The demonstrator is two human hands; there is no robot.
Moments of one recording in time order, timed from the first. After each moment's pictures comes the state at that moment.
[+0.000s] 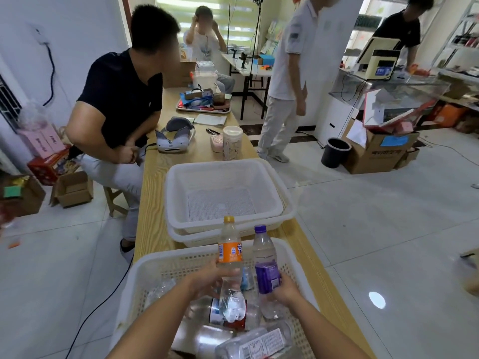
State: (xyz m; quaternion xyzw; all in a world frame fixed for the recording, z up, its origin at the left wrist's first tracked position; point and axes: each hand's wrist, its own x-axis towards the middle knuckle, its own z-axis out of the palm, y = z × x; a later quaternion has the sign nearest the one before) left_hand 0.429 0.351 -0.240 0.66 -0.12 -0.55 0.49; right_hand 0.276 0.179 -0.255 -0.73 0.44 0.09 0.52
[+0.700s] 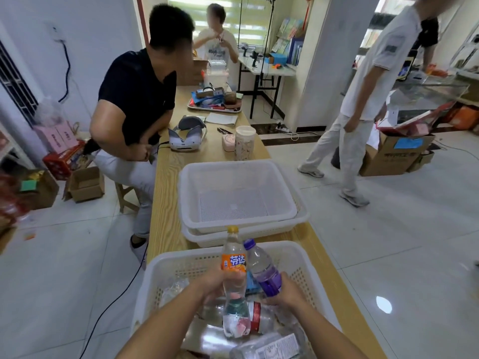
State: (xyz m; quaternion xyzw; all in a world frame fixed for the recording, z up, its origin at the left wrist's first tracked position) left_hand 0.432 0.369 -0.242 0.59 -0.07 -0.55 0.58; right_hand 0.293 0.194 -0.262 -0.82 0.39 0.13 0.41
